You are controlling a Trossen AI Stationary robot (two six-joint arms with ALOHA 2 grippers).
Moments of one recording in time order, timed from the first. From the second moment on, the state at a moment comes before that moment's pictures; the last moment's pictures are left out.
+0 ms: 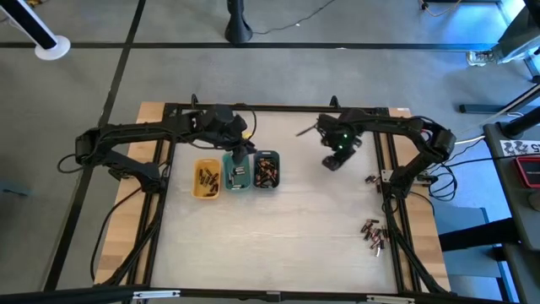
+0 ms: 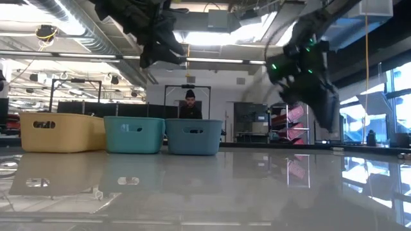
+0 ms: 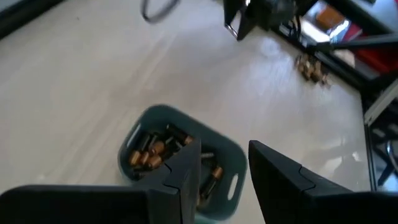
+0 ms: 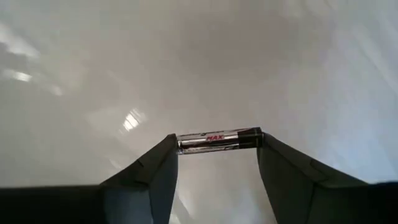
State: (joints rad) left arm 0.32 1.30 1.01 -0.38 0.20 -0.33; right arm -0.52 1.60 1.06 -1.11 -0.29 0.20
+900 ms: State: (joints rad) left arm 0.18 1.19 0.87 0.09 0.15 0.02; right arm -0.36 1.60 1.26 -0.07 -0.88 0.59
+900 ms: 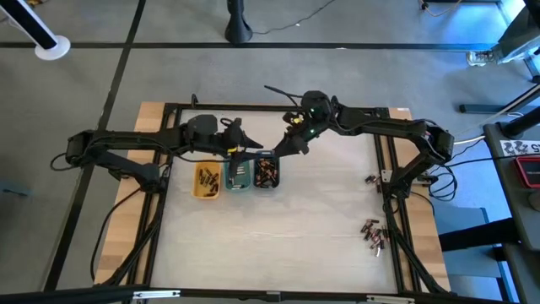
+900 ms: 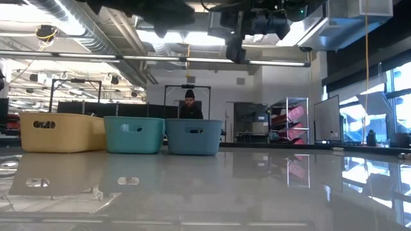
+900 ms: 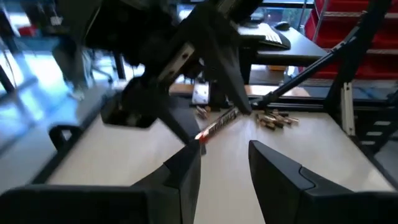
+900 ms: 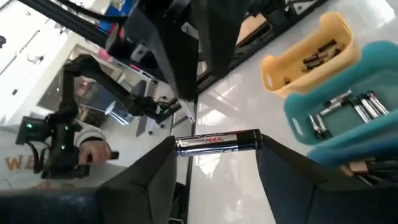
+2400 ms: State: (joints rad) left arm 0.10 1.27 0.87 0.28 0.07 0.36; right arm -0.32 1.60 1.26 0.05 -0.88 0.65
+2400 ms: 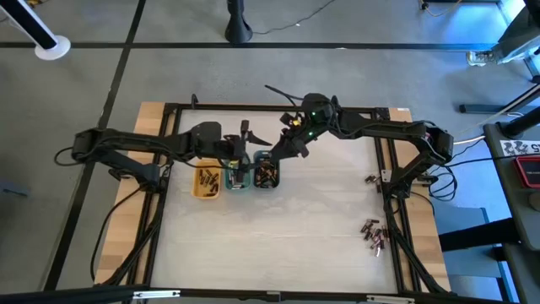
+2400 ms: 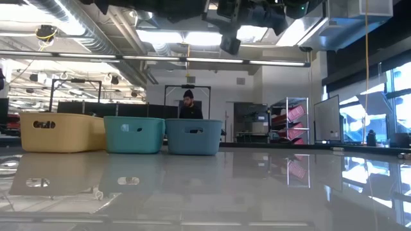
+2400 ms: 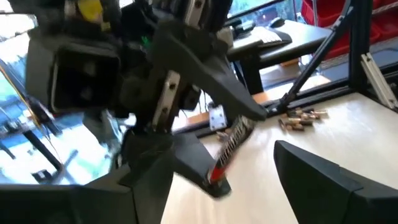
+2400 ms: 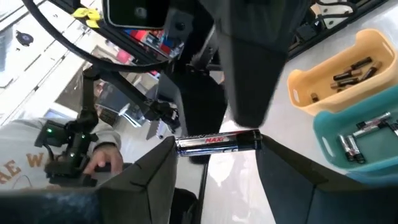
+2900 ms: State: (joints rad) left arm 0.10 1.28 0.87 0.32 0.08 0.40; right arm -0.32 1.60 1.26 0.06 -0.89 0.70
